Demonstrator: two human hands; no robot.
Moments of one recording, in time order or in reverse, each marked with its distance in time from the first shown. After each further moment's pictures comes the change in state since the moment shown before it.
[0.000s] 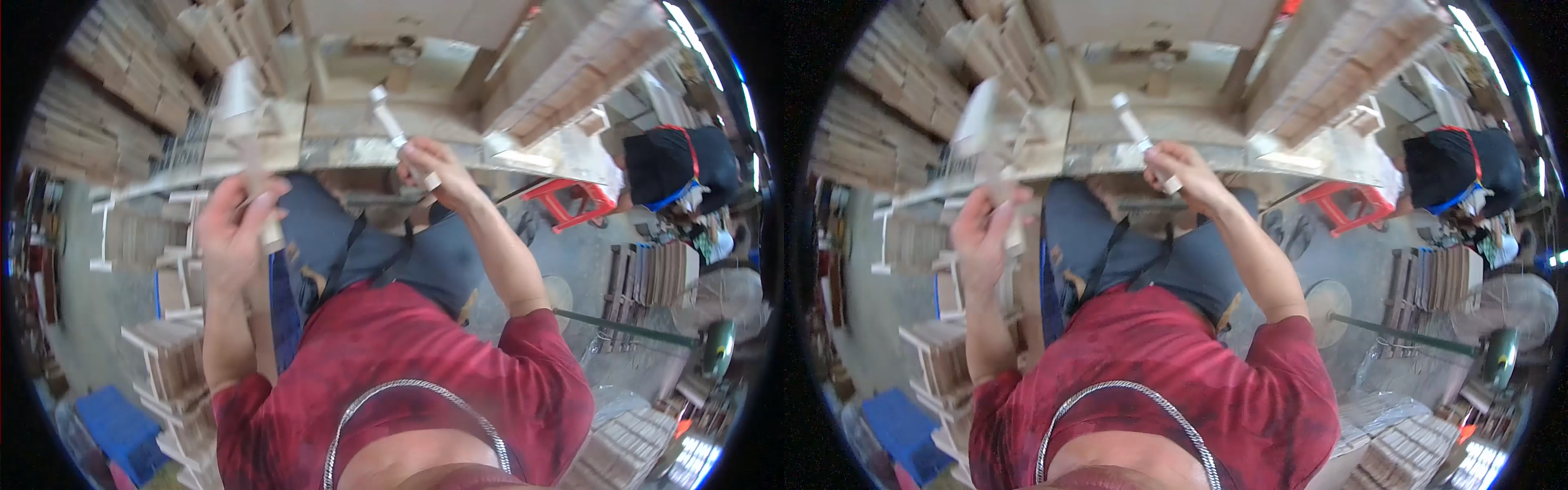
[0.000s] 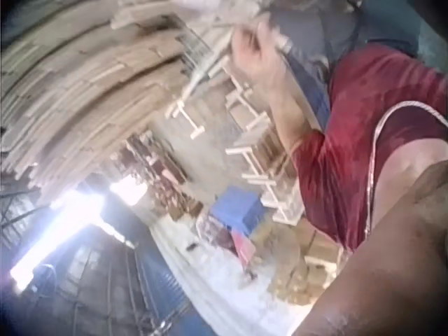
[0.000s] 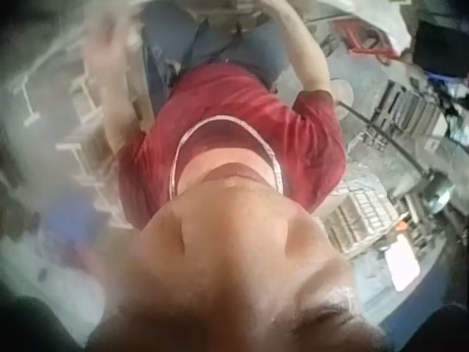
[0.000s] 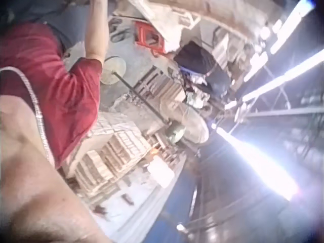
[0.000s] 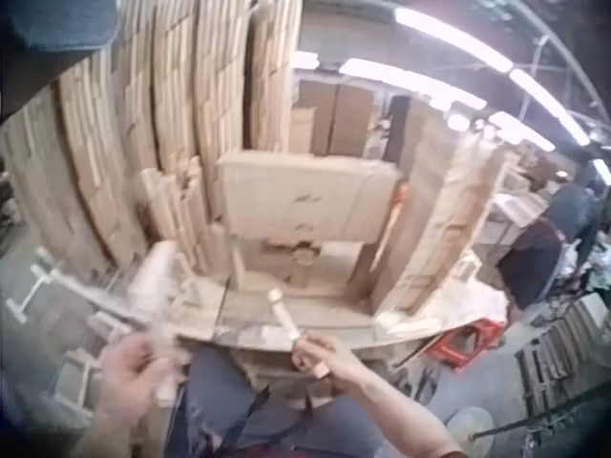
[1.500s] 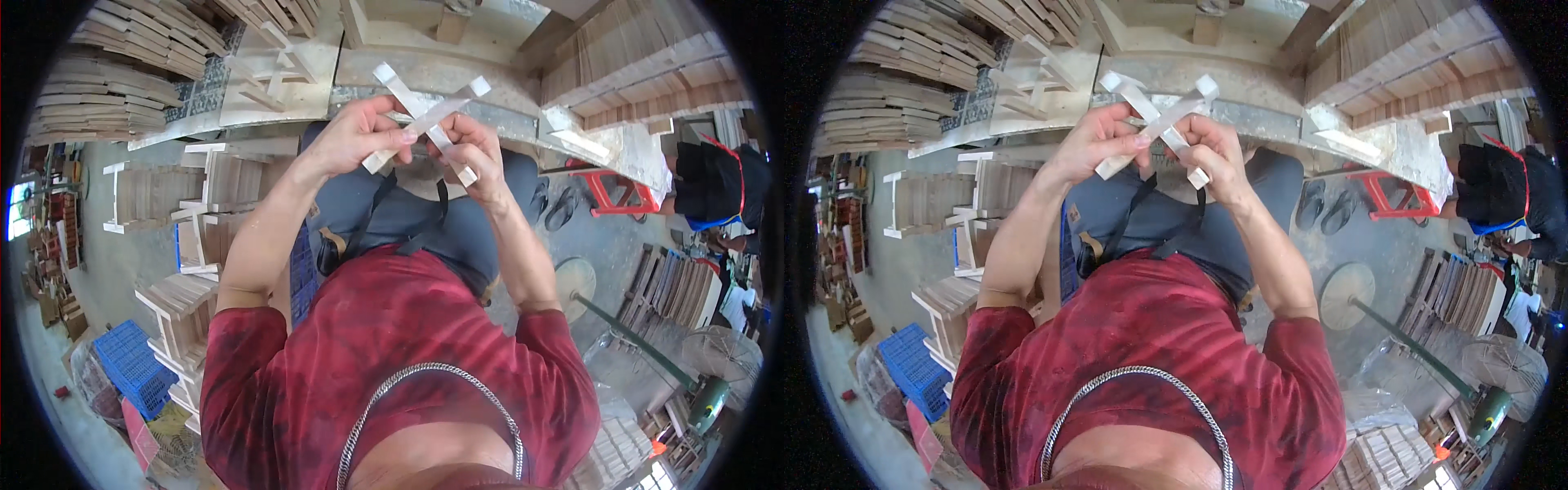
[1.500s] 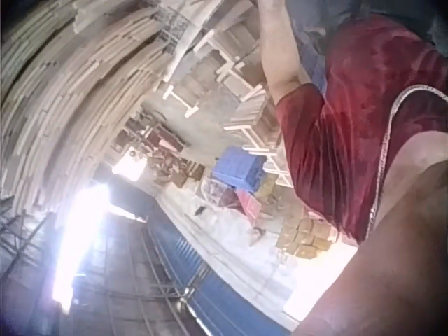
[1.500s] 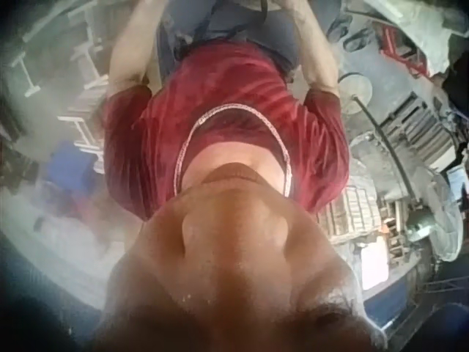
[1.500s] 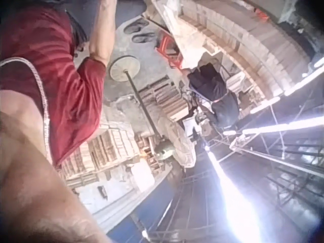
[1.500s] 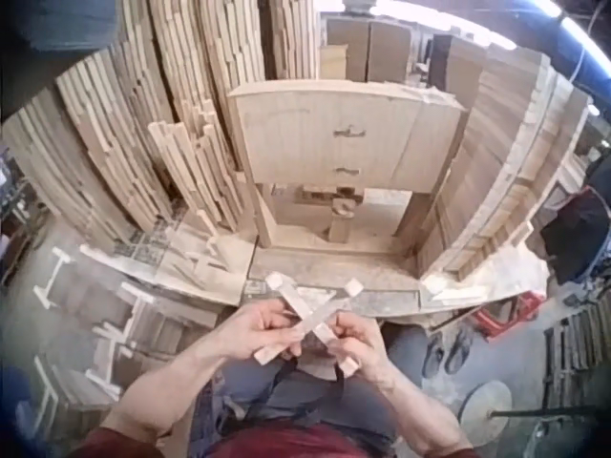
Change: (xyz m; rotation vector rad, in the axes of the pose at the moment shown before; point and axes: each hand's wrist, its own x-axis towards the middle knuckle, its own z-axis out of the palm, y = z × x) left_hand 0.089 -0.102 0.072 -0.212 -0.620 -0.406; right_hand 0.012 0.034 0.009 0.113 -0.100 -0.250
